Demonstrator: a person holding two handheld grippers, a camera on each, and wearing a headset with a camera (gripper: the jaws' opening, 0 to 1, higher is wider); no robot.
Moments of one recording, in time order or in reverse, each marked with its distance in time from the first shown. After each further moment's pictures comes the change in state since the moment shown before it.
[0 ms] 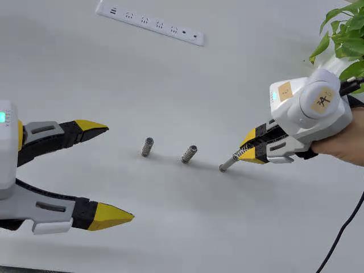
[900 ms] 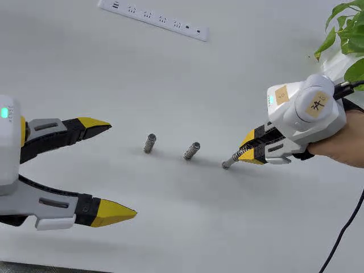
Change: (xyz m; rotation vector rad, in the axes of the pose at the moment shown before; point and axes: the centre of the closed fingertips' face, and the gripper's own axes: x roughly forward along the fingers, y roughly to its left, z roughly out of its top) left arm 0.002 0.001 -0.003 -0.014 0.001 -0.004; right arm 0.017 -0.001 -0.006 -0.005 0.006 0.014
